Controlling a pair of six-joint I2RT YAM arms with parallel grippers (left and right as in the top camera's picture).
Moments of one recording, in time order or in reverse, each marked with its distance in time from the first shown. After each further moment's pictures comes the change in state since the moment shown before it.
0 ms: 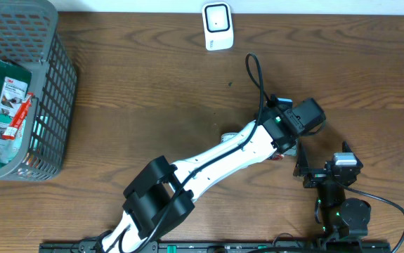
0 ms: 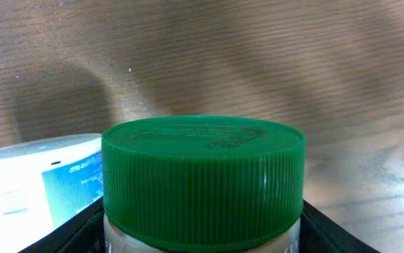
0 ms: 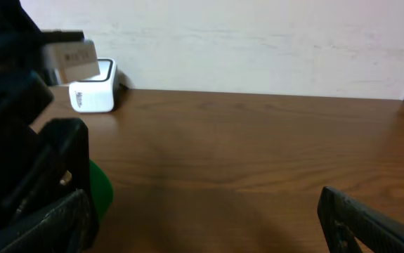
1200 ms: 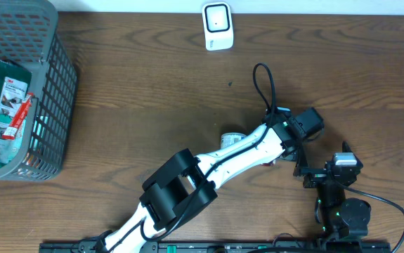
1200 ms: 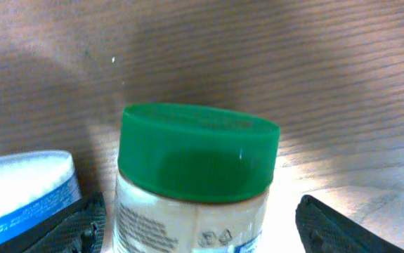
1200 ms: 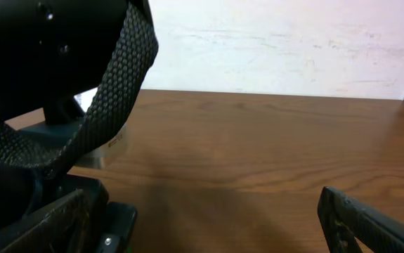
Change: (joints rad) left arm -0.011 0.133 0.000 0.039 -0.023 0.003; right arm 0.000 0.000 0.000 0.000 0.000 0.000
